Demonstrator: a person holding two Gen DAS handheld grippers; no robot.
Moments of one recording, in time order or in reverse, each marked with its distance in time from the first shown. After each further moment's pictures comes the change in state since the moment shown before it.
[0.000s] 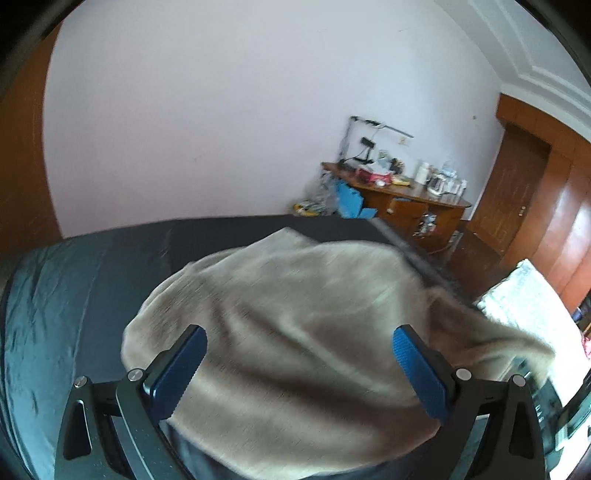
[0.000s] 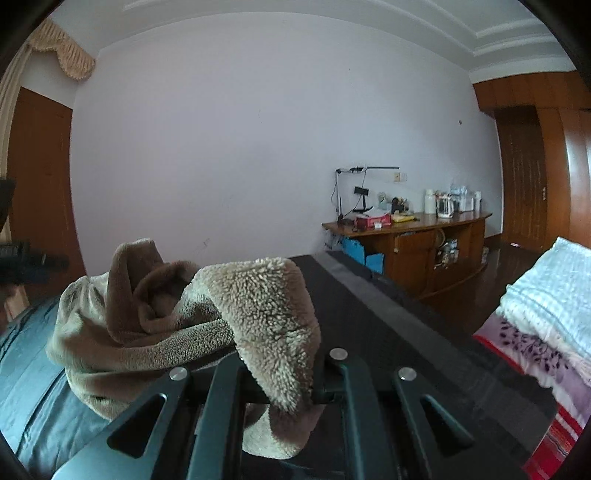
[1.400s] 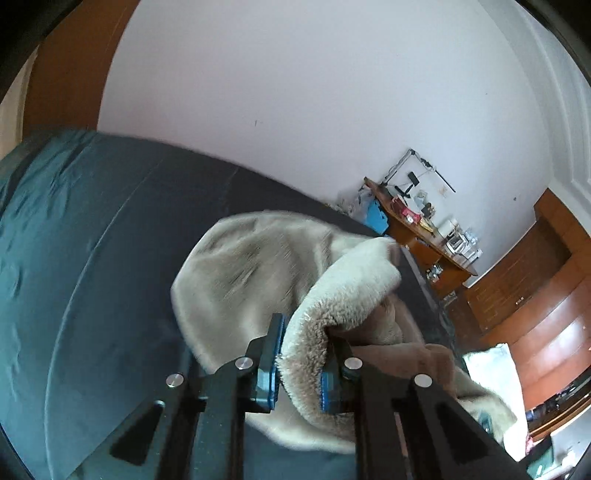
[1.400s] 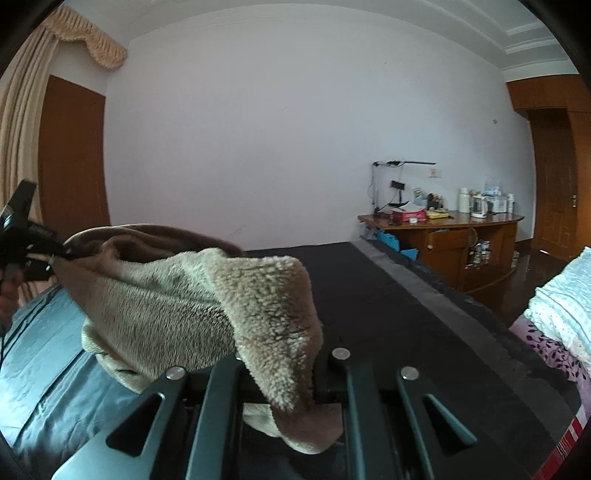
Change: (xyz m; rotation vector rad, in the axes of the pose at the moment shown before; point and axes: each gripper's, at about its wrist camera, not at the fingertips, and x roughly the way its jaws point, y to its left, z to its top) left arm -0.017 0.105 -0.080 -0.433 0.035 -0.015; right arm 0.012 0.023 -0.012 -0.059 0.050 0.137
